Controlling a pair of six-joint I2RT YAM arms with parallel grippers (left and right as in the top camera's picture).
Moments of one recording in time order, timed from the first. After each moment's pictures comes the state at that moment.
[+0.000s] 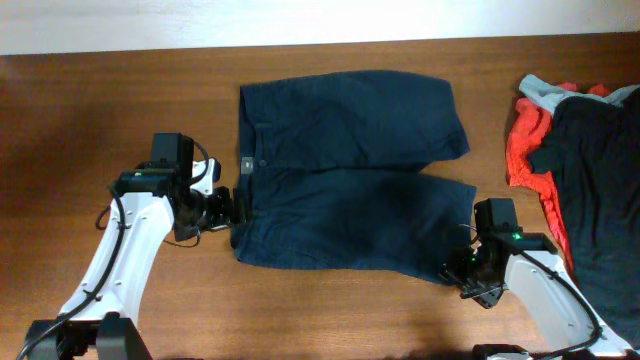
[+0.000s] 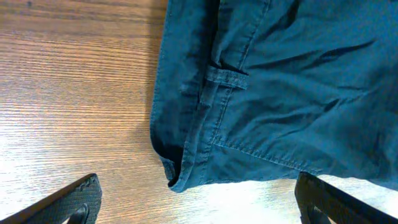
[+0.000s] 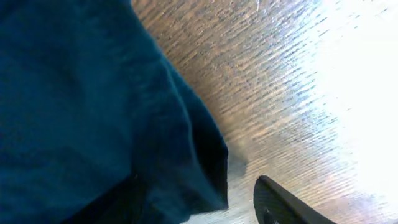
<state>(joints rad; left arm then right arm) -0.03 1.53 1.08 -0.96 0.27 -0.18 -0.06 1.28 0.56 -0.82 -0.10 0.64</state>
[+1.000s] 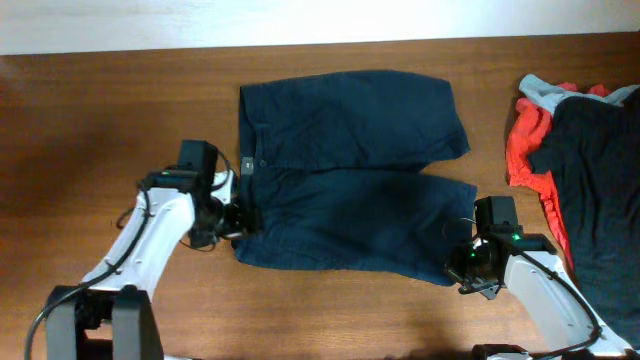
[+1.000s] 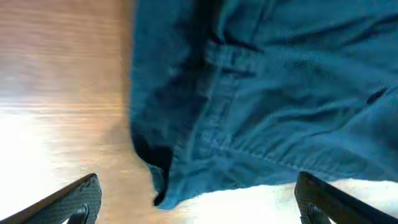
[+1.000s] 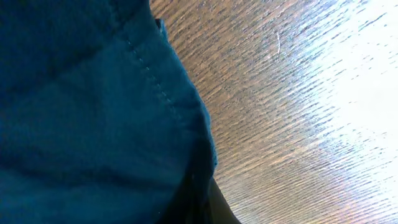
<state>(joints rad) -0.11 1.61 1.04 -0.91 0.25 -0.22 -0.06 1.28 0.56 -0.75 -0.09 0.65</state>
